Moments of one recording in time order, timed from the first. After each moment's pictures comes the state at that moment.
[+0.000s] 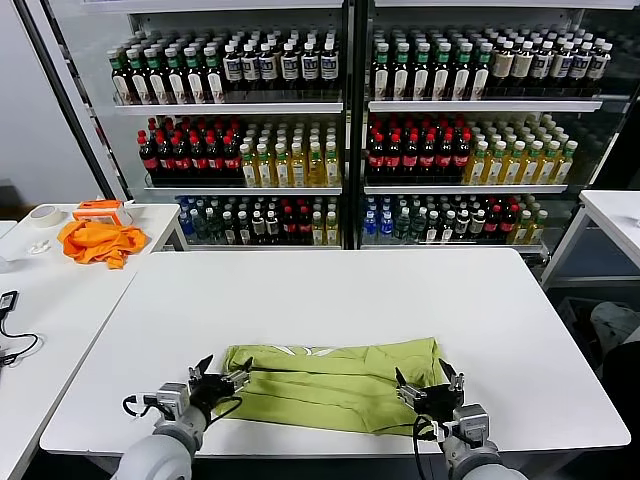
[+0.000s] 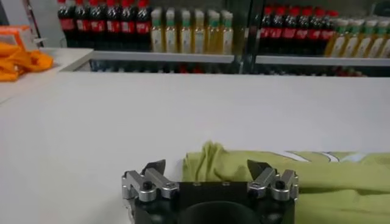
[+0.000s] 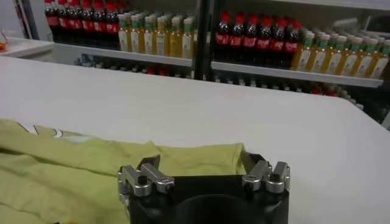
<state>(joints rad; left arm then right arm) 1.31 -0.97 -0.23 -1.99 -0.71 0.41 -0.40 -1.49 1.19 0.35 2.20 0.26 -0.54 0.24</state>
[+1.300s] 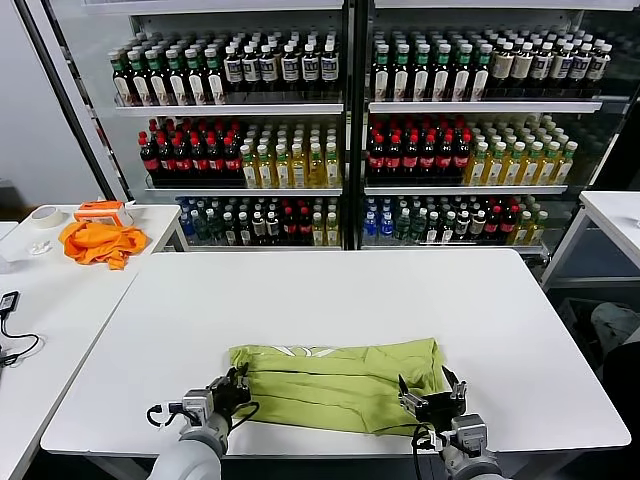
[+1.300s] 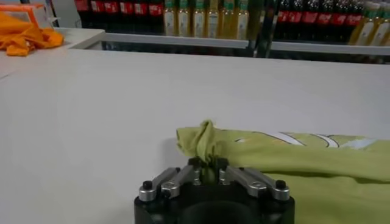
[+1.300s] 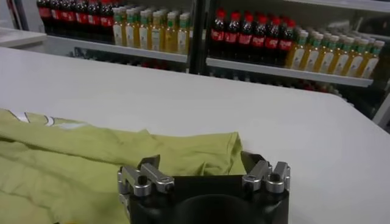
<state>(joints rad) 1.27 -1.03 -0.13 -1.95 -0.70 0.45 -0.54 -1.51 1.20 0.35 2.17 0.22 -0.51 0.24</state>
